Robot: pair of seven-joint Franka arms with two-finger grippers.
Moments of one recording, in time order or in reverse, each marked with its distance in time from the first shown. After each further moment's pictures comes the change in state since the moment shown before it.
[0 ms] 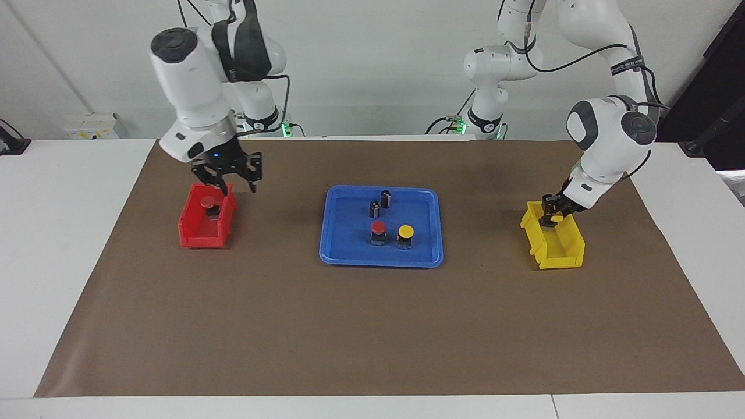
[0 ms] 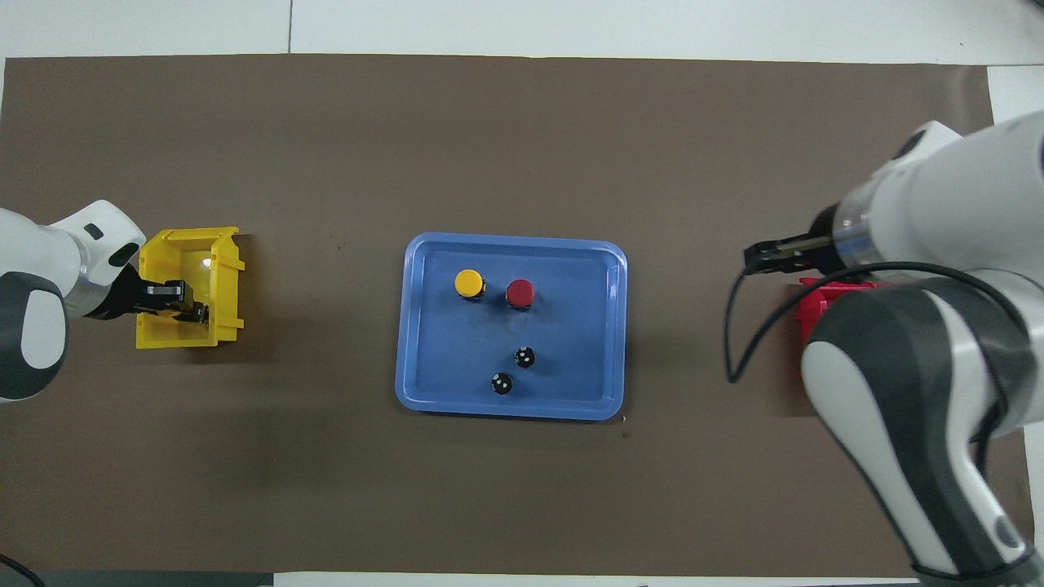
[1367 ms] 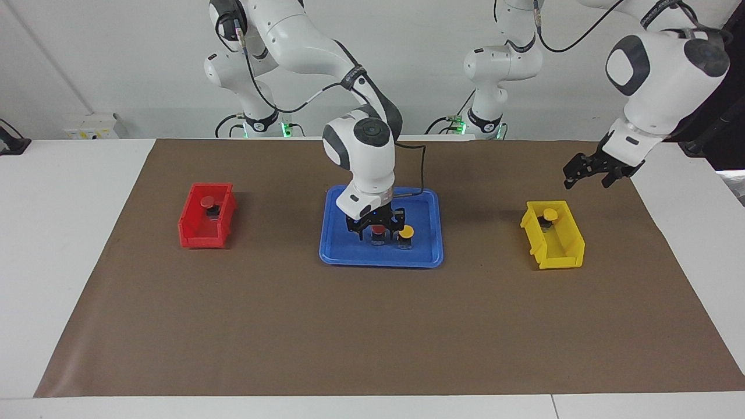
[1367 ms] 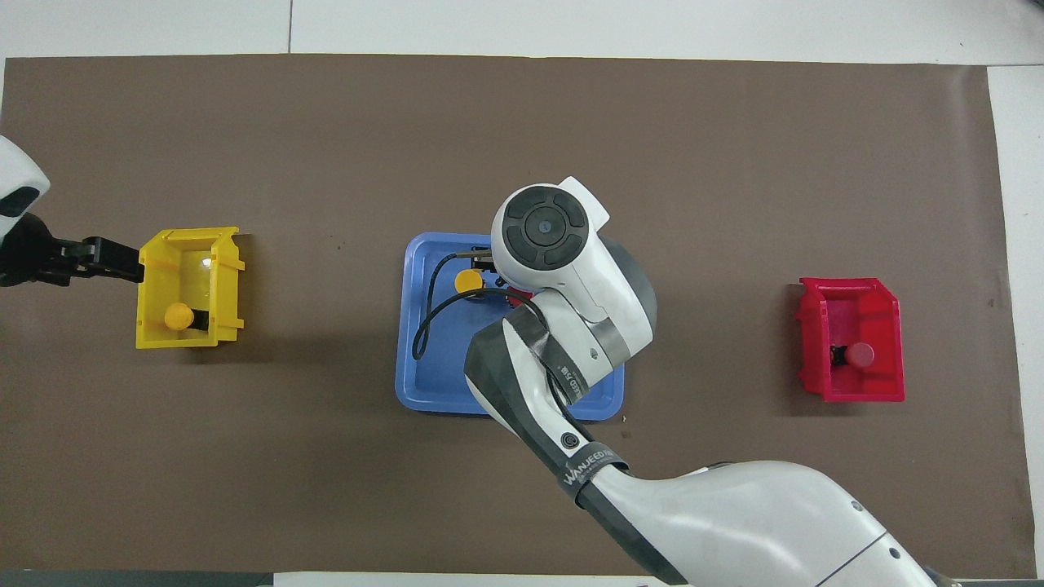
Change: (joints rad) left arm -0.002 -0.060 -0.026 0.444 0.000 -0.463 0.000; right arm 0.289 0.431 -0.001 0.110 0.002 0.344 0.371
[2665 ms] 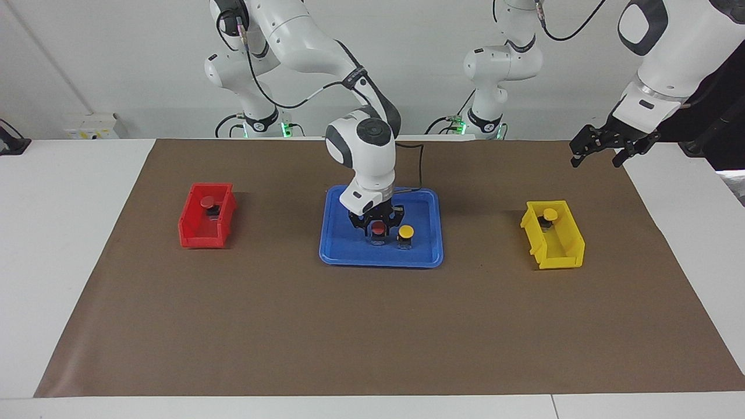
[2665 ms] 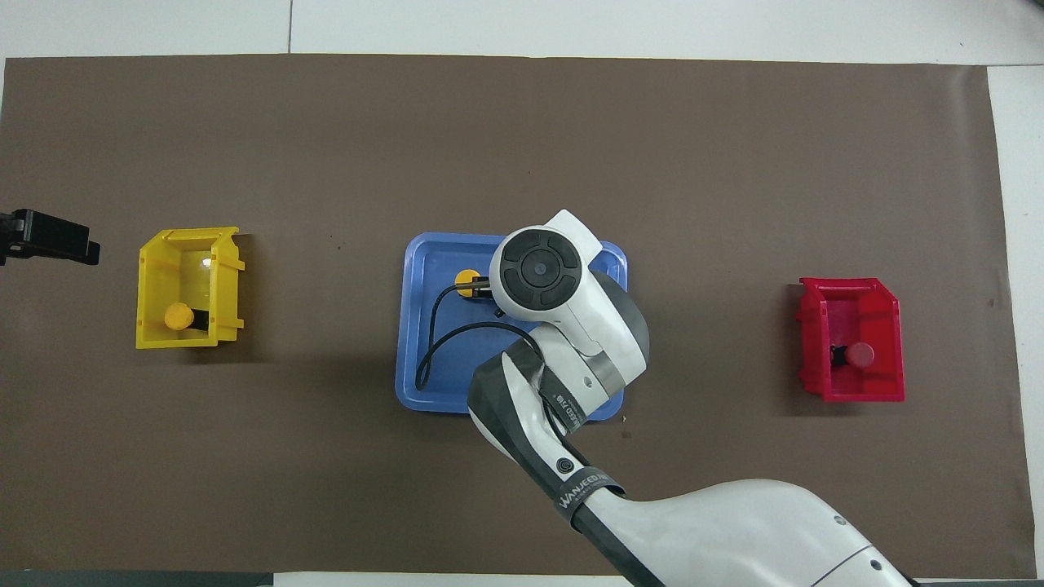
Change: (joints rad) left arm 0.005 0.006 -0.022 0.101 0.001 -0.083 0.000; right arm 0.030 -0.031 -0.002 -0.106 0.000 0.073 0.000
